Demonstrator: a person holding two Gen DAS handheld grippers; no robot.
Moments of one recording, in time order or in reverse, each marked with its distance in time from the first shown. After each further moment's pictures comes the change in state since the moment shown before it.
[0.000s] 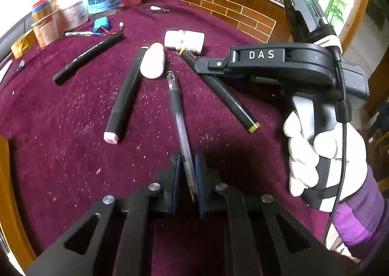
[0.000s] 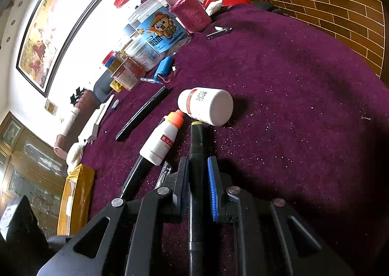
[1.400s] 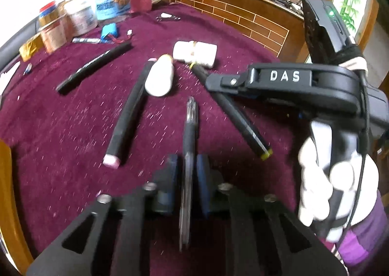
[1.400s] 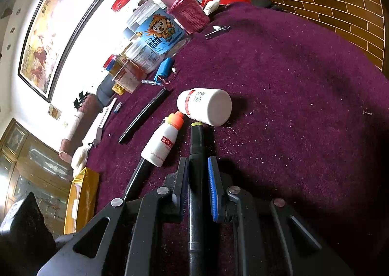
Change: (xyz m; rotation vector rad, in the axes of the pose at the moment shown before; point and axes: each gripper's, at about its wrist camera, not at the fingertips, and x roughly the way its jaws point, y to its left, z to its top) left arm 0.020 -0.006 0.024 -0.016 -0.050 0.078; right arm 0.000 -0.005 0.001 0.035 0.003 0.028
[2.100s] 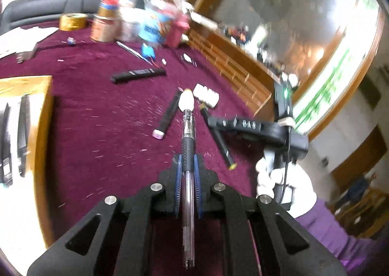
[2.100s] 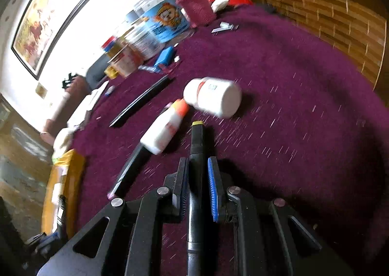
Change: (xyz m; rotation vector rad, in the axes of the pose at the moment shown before) left arm -0.126 0.085 -0.075 -0.346 -0.256 -0.224; right arm -0.002 0.027 -0.010 -0.092 0.055 -0.087
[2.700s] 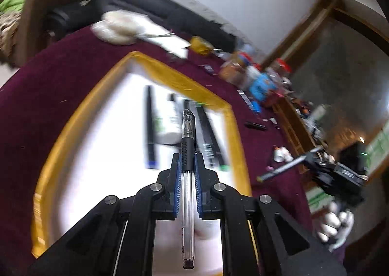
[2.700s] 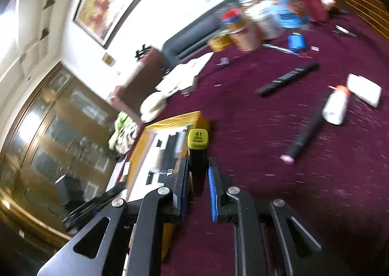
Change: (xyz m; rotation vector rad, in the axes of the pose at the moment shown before) left arm -0.145 0.189 -0.041 -0.420 -0.200 0.278; right arm -0.021 0.174 -0.048 -0.221 0.104 0.373
